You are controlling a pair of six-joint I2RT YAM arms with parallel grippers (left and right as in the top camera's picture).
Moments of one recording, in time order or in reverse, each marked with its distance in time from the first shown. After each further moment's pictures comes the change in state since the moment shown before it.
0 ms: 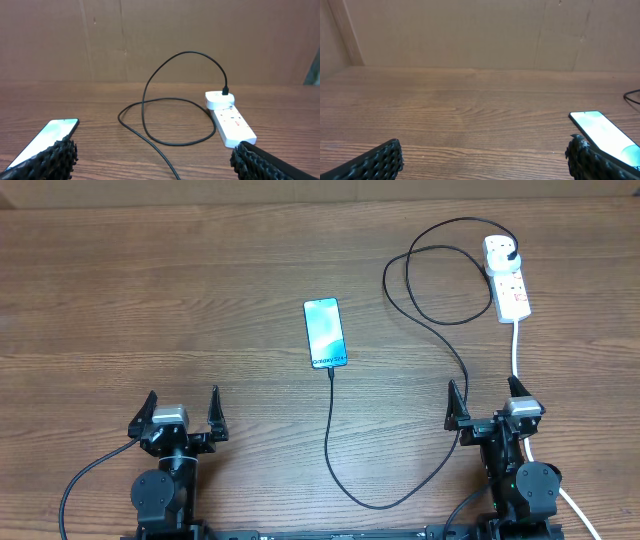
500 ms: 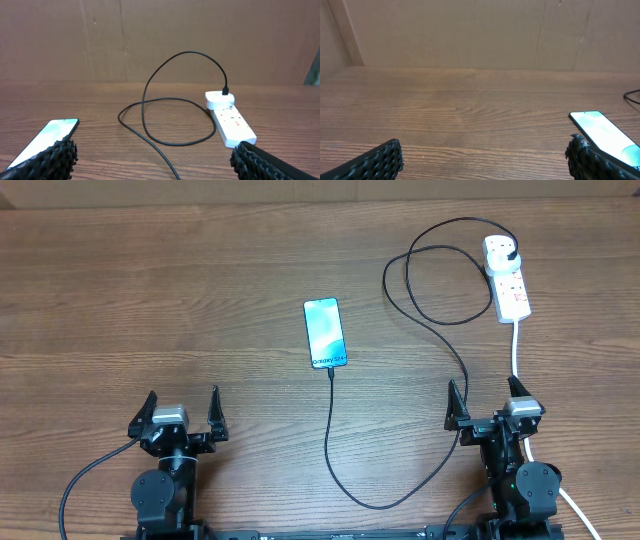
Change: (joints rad) left arm 0.000 0.000 0.000 0.000 0.000 0.000; right arm 0.000 0.000 0.000 0.001 0.000 0.000
